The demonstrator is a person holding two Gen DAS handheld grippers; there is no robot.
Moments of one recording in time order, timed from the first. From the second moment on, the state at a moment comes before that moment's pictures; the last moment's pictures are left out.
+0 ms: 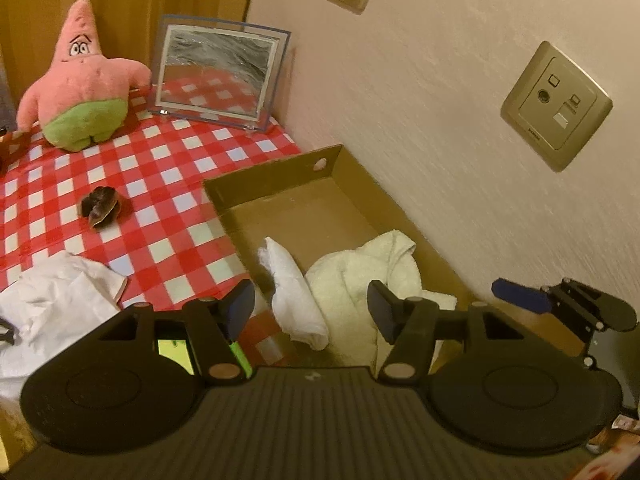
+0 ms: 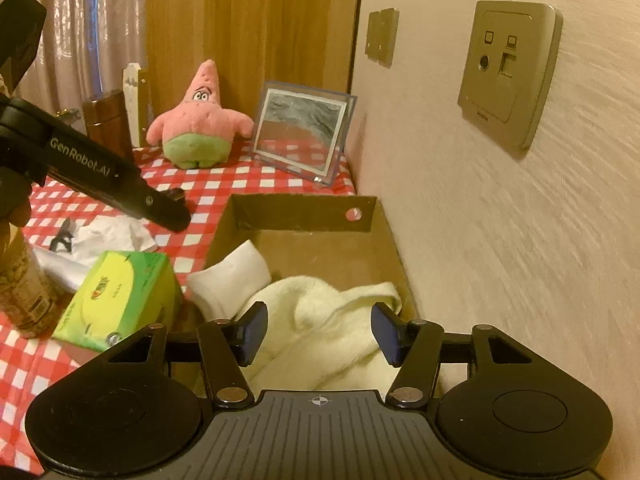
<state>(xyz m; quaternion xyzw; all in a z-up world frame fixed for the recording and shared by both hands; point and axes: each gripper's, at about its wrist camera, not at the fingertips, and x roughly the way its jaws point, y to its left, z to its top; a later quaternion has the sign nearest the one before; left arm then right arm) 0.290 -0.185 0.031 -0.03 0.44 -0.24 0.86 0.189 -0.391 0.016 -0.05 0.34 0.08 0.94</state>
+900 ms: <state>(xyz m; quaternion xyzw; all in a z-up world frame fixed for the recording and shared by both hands) 0.159 0.003 0.123 -0.05 0.37 -0.12 0.92 0.107 -0.303 0.079 0.02 0.30 0.16 0.94</state>
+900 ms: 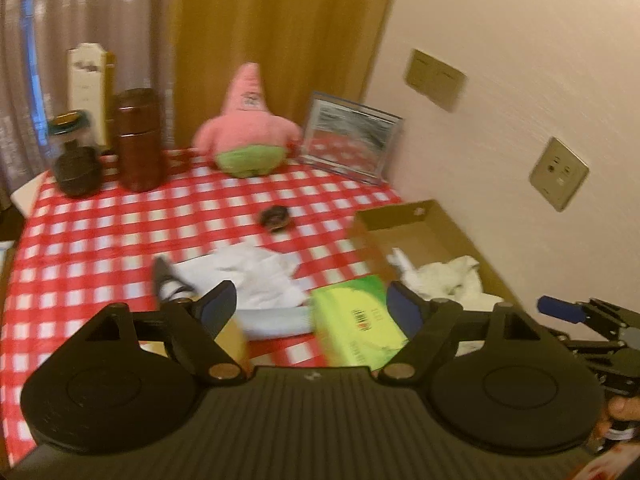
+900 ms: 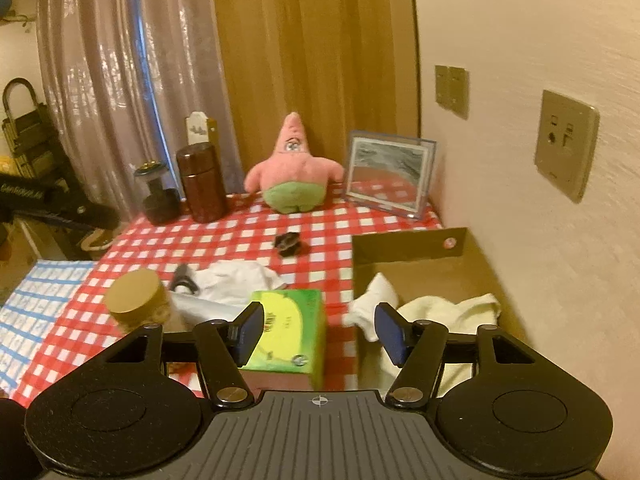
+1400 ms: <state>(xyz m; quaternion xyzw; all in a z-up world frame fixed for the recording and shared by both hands) 0.089 0.089 0.103 -0.09 0.35 -0.03 0.93 0.091 -0.259 0.072 0.00 0.31 0.21 0.93</state>
